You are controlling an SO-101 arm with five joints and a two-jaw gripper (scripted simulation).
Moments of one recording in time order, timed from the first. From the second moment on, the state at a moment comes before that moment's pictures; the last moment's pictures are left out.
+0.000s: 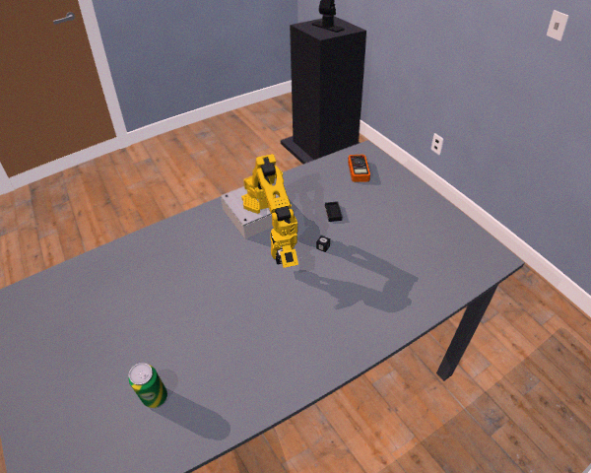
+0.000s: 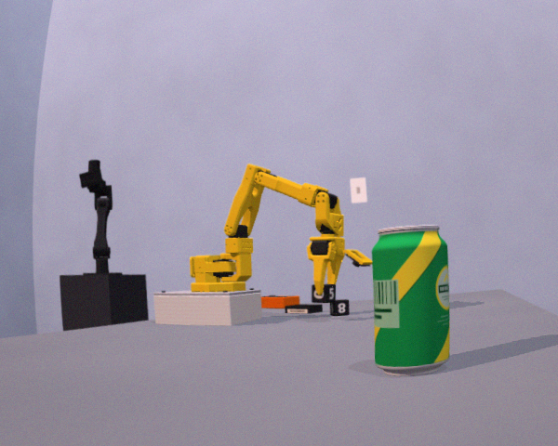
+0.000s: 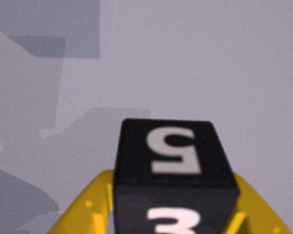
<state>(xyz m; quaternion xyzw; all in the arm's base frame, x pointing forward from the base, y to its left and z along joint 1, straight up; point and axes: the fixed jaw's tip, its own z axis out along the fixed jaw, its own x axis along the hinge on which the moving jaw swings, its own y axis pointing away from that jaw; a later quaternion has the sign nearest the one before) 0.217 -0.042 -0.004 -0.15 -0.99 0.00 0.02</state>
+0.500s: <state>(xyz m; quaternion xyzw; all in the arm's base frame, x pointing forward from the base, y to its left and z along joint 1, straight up) 0.219 -0.025 -0.003 -0.11 -0.99 0.00 0.02</state>
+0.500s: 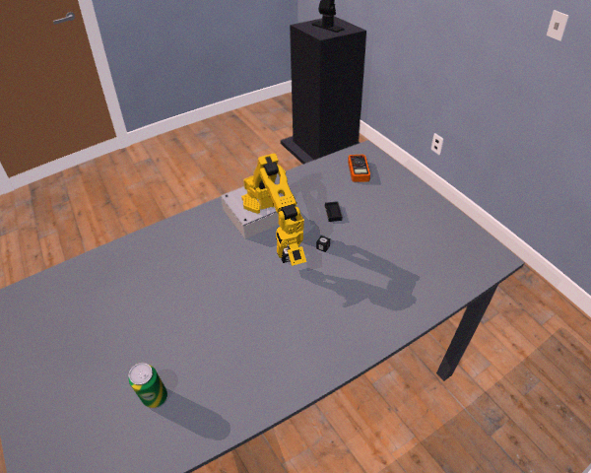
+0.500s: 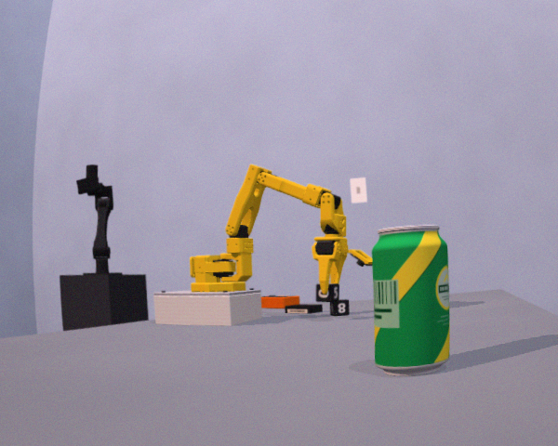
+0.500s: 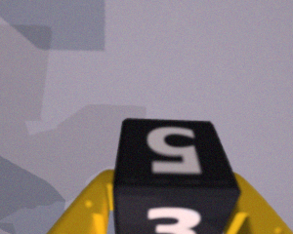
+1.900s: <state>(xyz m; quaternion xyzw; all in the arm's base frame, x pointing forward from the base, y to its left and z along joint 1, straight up) 0.227 0.029 -0.004 -0.01 -1.00 0.00 0.00</state>
